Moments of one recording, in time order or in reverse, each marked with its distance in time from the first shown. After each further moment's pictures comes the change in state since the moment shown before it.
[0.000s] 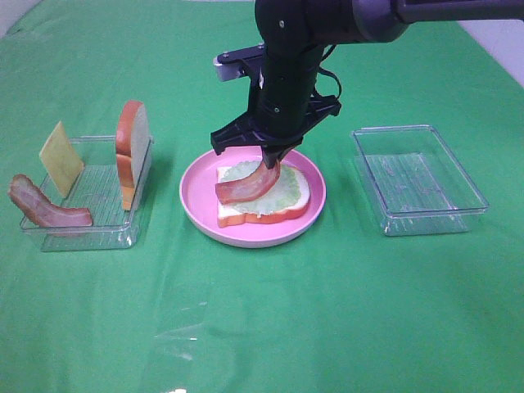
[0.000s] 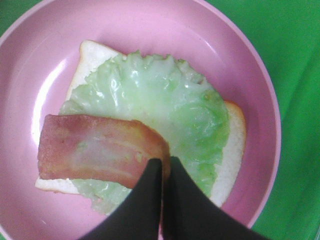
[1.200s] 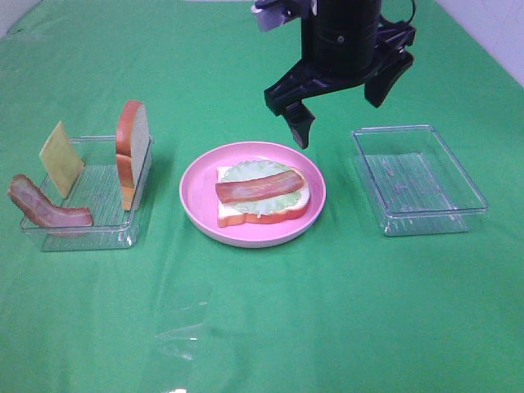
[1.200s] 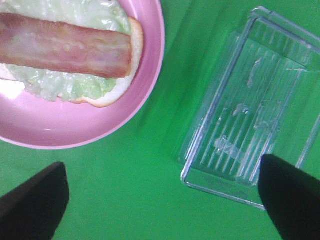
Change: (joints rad) left arm 0.000 0.000 0.000 0.000 0.000 0.000; right arm -0.019 -0.237 0.000 -0.132 0.365 -0.077
